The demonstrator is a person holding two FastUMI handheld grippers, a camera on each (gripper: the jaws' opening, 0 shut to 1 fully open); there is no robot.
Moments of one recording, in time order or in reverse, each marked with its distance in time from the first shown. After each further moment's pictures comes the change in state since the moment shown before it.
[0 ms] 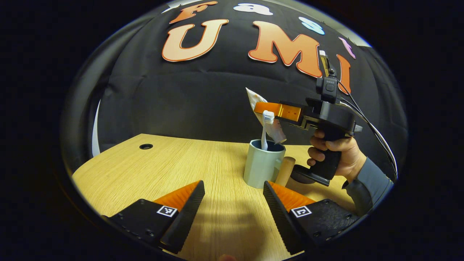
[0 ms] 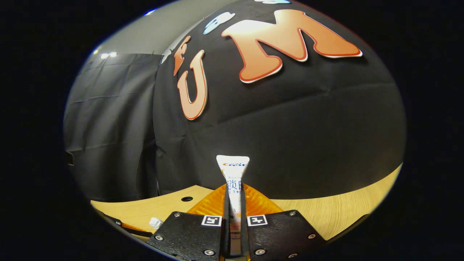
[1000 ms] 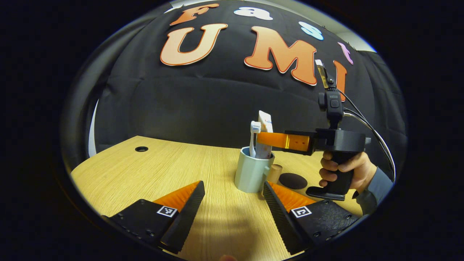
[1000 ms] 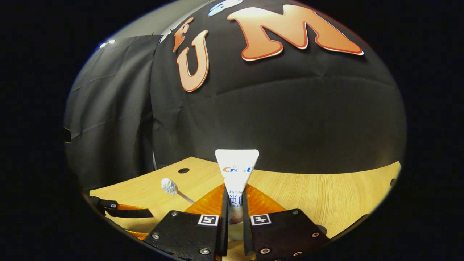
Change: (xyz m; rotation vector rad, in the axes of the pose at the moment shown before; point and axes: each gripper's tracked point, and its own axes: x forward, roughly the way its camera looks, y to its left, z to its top) left arm -0.014 -0.020 0.018 -0.030 -0.041 -0.049; right arm -0.056 0.000 -0.044 -0.075 0.258 -0.055
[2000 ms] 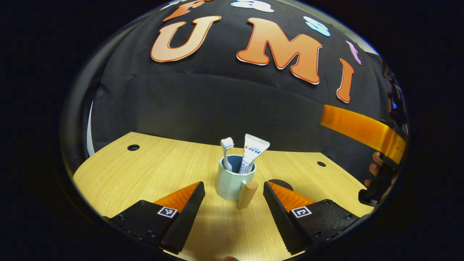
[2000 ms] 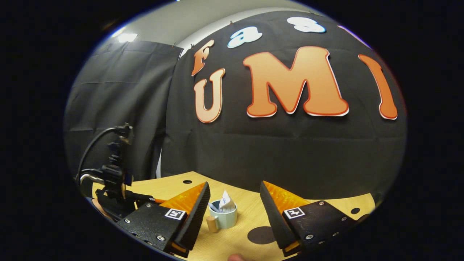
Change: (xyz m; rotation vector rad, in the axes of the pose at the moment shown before) left arm 0.027 -0.055 0.037 -0.059 0.119 -0.013; right arm -0.162 -0.014 0.096 -0.150 -0.223 -0.046
